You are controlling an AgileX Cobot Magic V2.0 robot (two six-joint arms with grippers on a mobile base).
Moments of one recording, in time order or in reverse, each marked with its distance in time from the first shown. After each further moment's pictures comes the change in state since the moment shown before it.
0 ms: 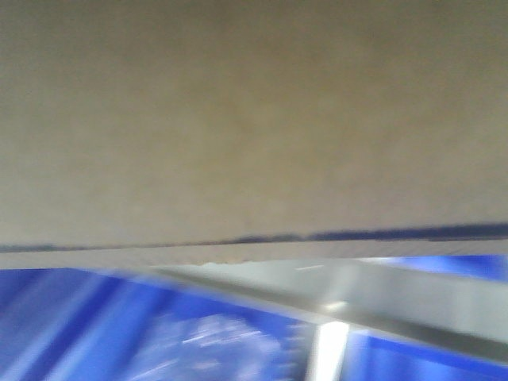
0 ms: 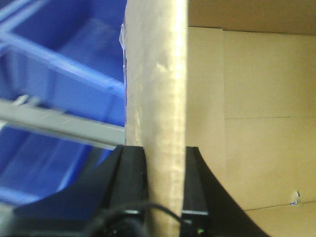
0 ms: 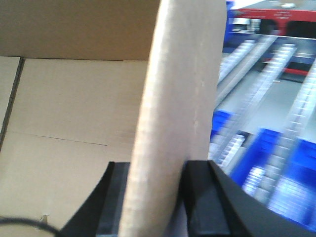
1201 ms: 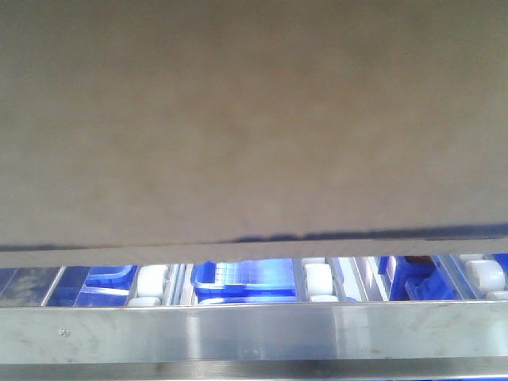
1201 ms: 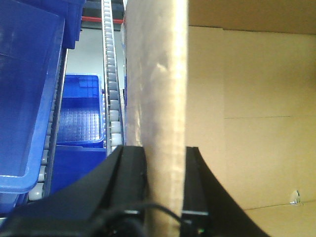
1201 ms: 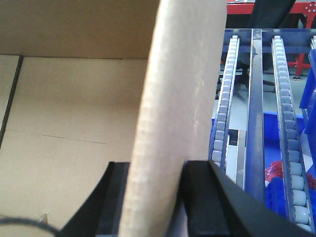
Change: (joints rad) left arm 0.000 0.000 0.000 0.002 0.000 0.000; right arm 0.000 0.001 0.002 0.000 0.000 0.000
